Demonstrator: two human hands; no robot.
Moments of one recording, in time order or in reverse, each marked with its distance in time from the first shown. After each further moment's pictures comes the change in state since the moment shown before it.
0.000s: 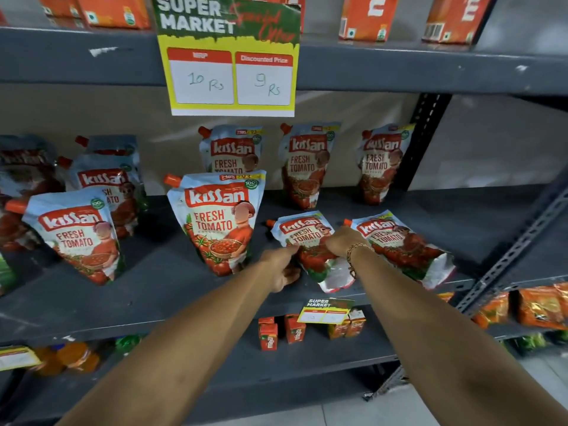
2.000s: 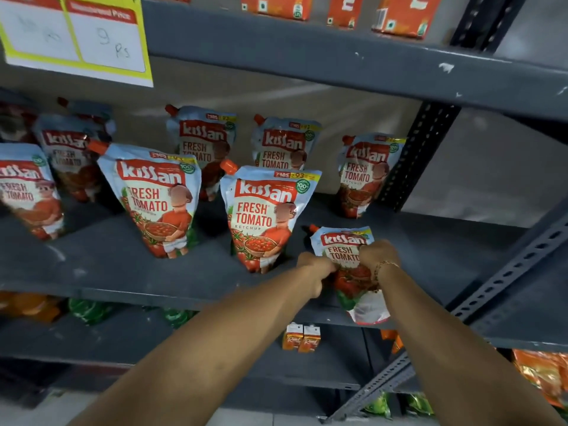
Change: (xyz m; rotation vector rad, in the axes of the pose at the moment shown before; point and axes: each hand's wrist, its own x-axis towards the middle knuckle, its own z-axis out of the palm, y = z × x) left_hand 0.034 -0.034 0.190 -0.021 0.098 0.011; right_hand 0.103 0.121 -0.091 0.198 0.097 0.007
